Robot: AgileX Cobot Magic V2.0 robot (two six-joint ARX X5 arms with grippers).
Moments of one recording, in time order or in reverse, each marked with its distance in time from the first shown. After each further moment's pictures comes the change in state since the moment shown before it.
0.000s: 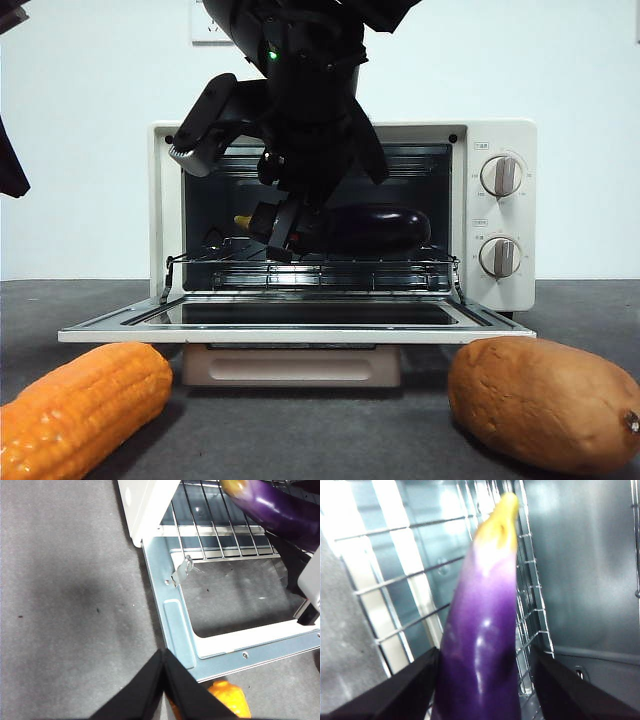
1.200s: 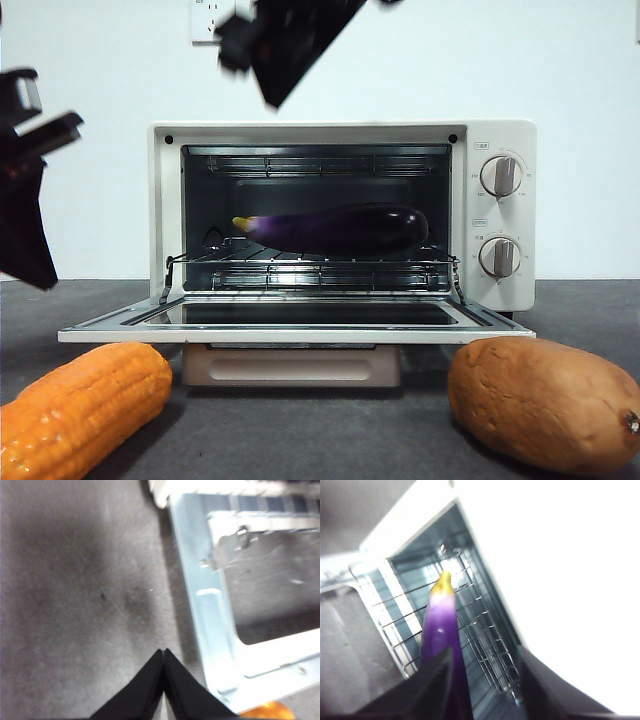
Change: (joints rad) left arm 0.000 0.320 0.000 0.135 0.000 0.000; right arm 0.156 -0.330 0.000 -0.182 0.018 0.196
